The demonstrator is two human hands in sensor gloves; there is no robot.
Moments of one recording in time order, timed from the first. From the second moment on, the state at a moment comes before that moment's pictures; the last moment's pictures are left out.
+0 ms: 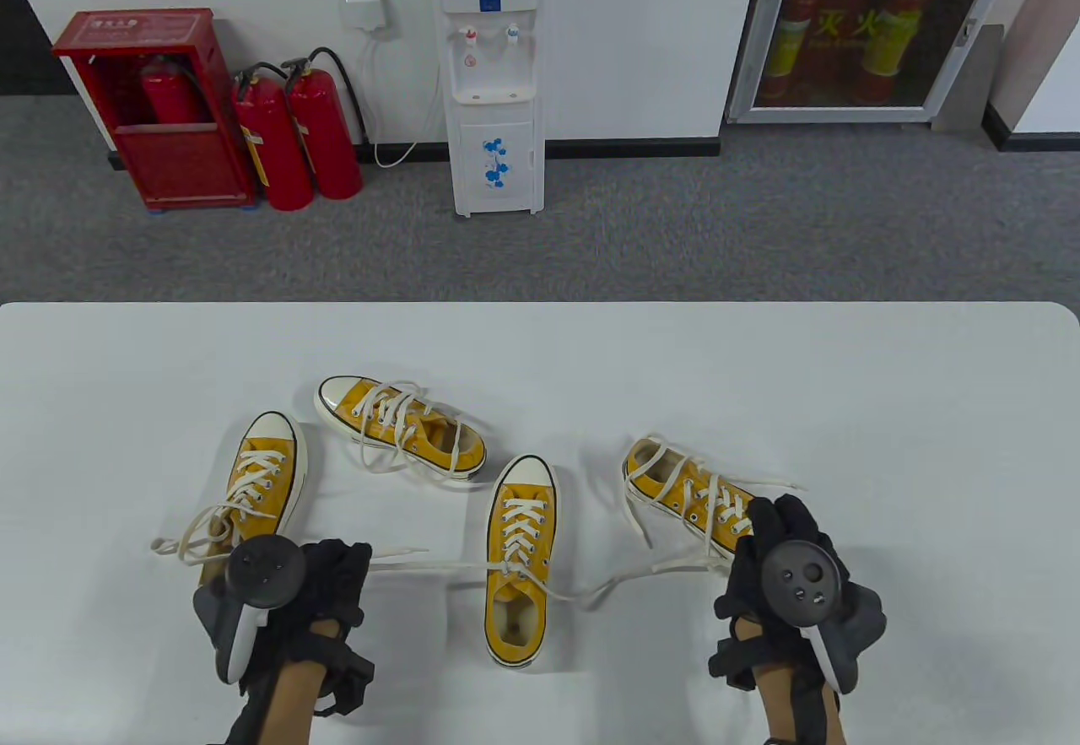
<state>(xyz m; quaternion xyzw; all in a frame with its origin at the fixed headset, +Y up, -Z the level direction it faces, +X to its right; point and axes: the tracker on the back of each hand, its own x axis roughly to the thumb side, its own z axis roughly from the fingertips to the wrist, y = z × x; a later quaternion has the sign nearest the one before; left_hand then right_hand) -0.287 -0.750 -0.276 -0.02 0.15 0.32 0.94 0.206 -0.703 -0.264 -0.10 -0.17 0.95 0.23</state>
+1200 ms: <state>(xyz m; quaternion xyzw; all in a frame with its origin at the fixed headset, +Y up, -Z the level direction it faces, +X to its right) -0.286 -0.750 -0.277 -0.01 0.13 0.34 0.93 0.104 -0.740 -0.278 0.12 0.06 0.89 0.44</state>
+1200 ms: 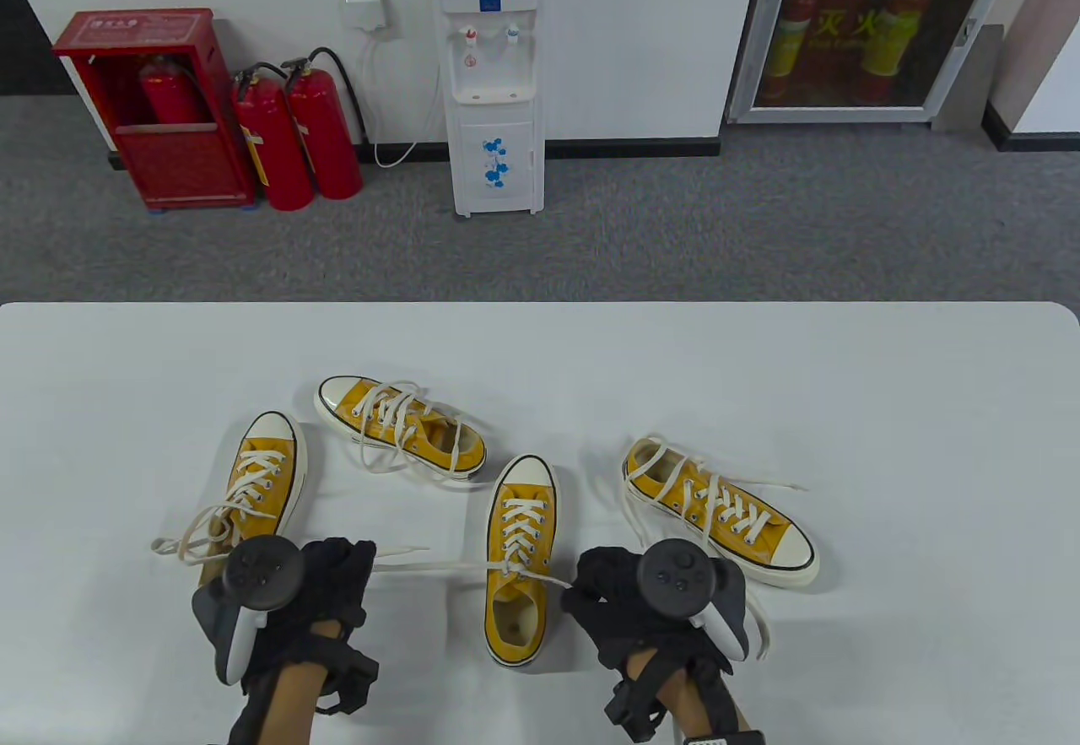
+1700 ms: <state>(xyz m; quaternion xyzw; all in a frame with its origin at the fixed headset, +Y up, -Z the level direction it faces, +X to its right) -0.285 -0.749 -0.277 -0.01 0.12 0.35 0.93 0.060 -0.735 -0.311 0.14 0.13 0.71 0.68</state>
